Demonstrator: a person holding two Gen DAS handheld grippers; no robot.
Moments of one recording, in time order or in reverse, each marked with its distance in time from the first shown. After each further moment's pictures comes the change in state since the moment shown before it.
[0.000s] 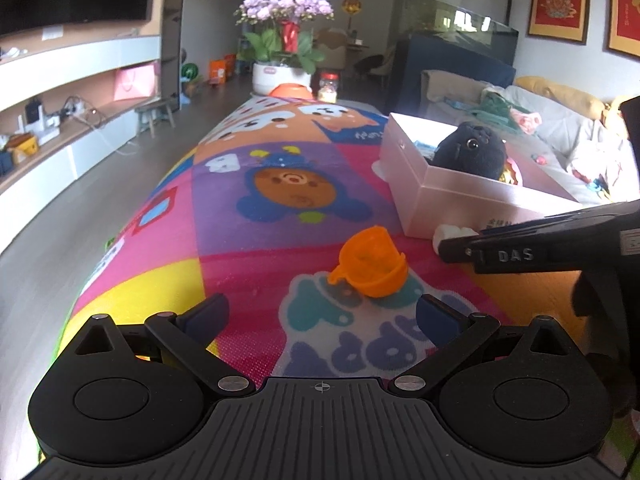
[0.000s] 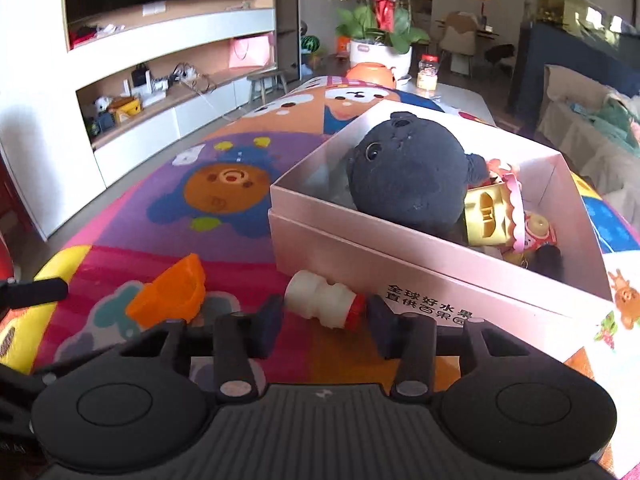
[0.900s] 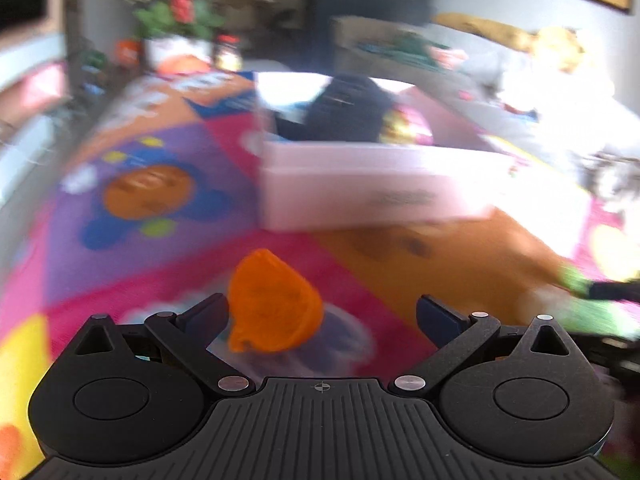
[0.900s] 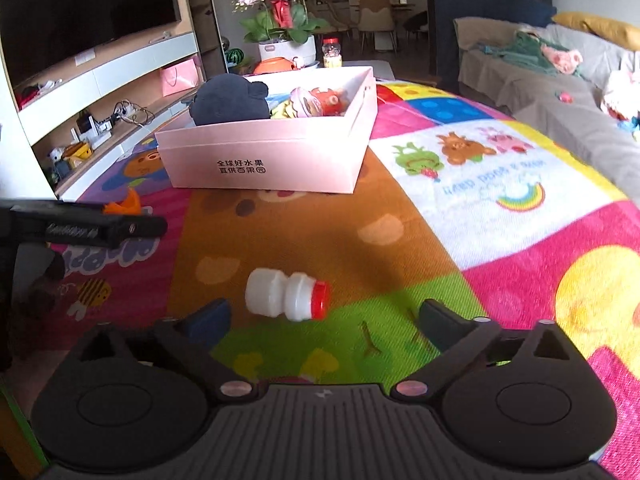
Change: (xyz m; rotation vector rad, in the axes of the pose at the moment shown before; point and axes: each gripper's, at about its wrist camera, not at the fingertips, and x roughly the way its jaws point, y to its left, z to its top) left arm 0.040 -0.073 0.021 0.173 0.173 -0.274; right arm -0.109 -0.097 -0.115 0.247 -0.006 -0.081
